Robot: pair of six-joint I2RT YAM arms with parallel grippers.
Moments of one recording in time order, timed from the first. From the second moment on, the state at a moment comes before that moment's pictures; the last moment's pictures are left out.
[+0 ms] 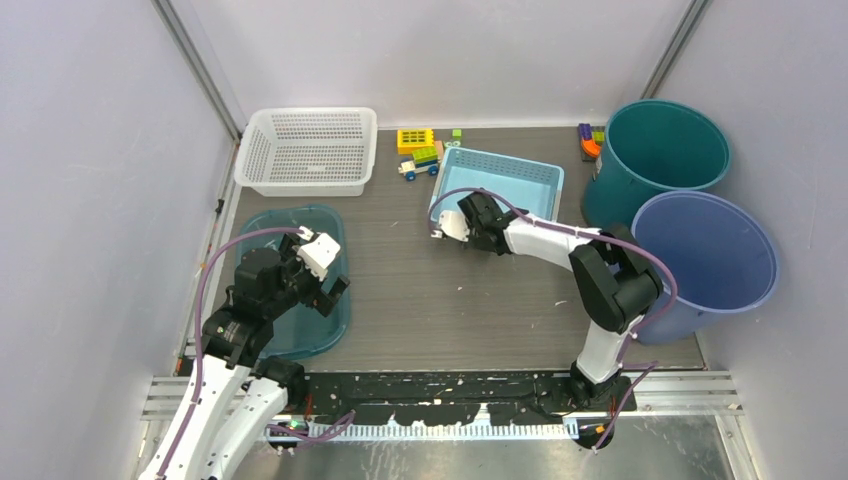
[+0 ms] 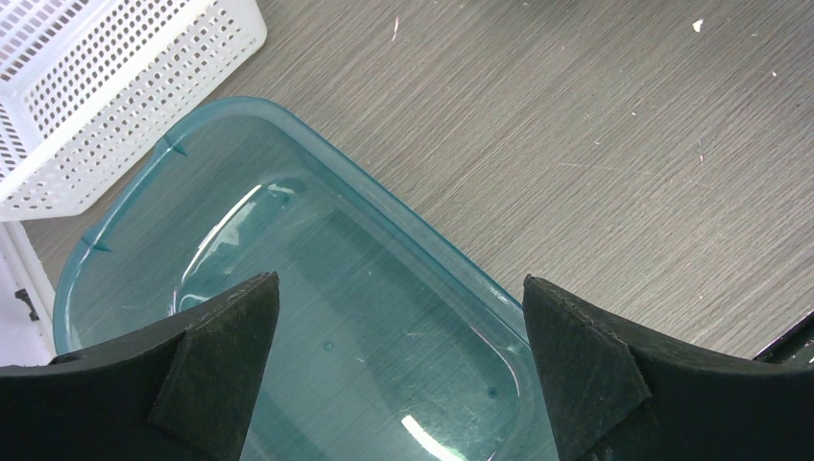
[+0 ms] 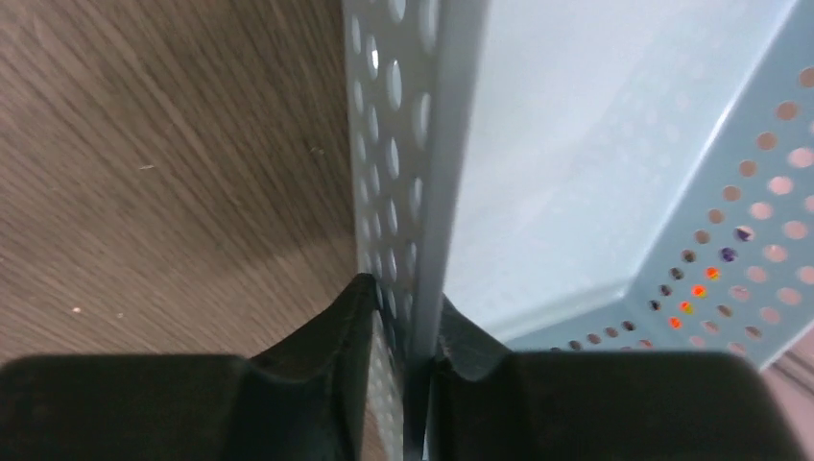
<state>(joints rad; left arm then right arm) -0.31 0.54 0.70 -0.66 0.21 0.39 0.60 1.79 1.11 -0.36 0.29 -0.86</state>
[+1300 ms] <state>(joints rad) -0.31 0.54 0.69 -0.65 0.21 0.39 1.04 1.69 1.16 -0.74 0.26 -0.41</state>
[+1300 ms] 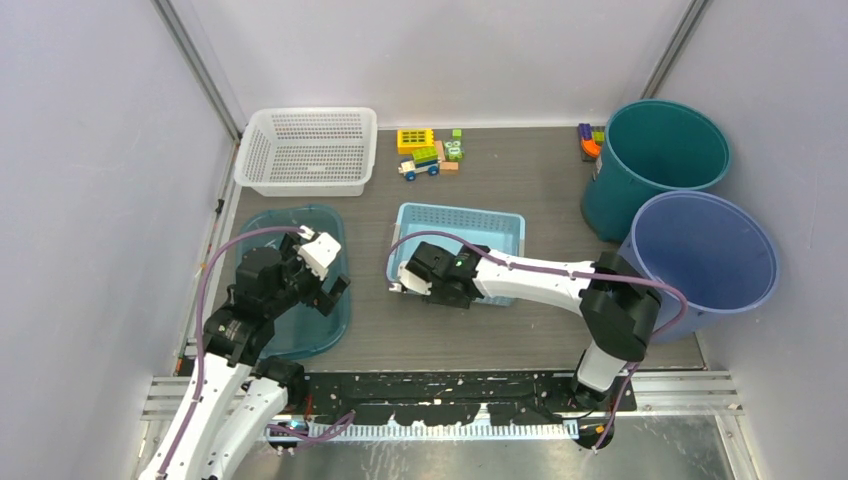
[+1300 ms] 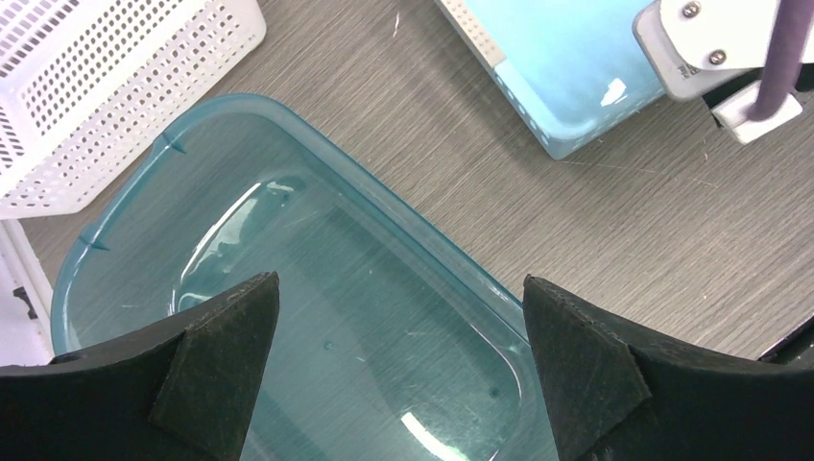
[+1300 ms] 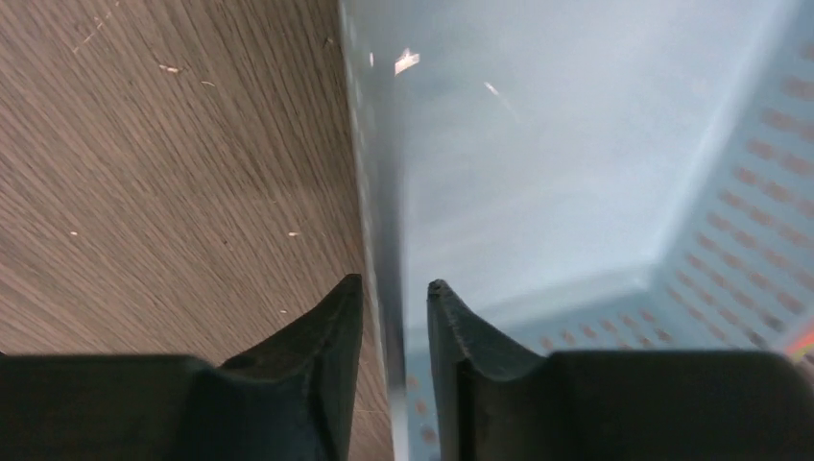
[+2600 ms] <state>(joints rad) -0.32 1.26 0.94 -0.68 -0.10 0.29 0.70 1.02 1.03 -0.70 0.20 -0.47</state>
